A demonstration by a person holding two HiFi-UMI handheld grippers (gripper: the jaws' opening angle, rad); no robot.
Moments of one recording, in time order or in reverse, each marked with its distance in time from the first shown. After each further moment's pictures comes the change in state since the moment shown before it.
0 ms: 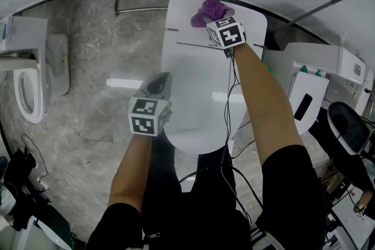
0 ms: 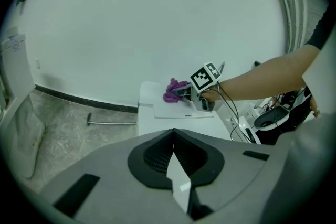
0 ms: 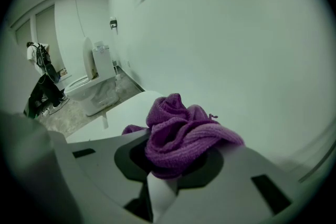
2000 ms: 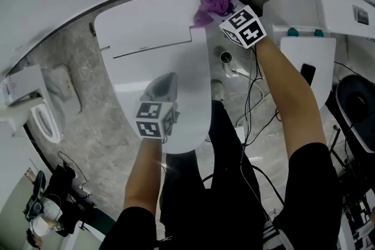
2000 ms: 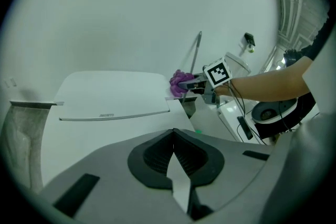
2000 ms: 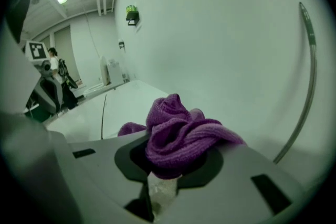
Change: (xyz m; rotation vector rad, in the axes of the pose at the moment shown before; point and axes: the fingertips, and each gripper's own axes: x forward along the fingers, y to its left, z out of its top) left arm 0.157 -0.233 -0.009 0.140 0.162 -0.035; right arm -0.150 -0.200 -0.176 0.032 -0.164 0.128
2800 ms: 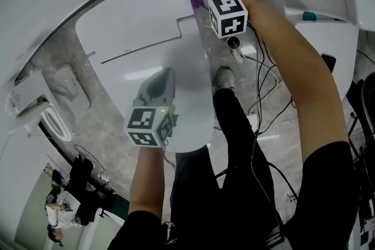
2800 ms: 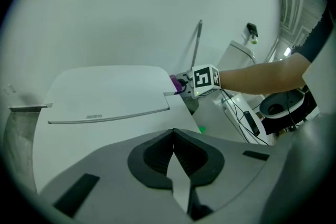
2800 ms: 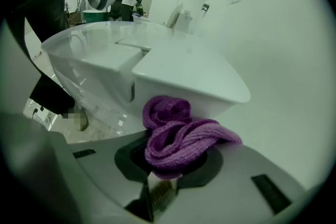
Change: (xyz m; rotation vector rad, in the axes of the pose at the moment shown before) left arm 0.051 0.000 -0.002 0.035 0.053 0.034; right arm 0.068 0.006 -0.076 -0.910 0.271 0.215
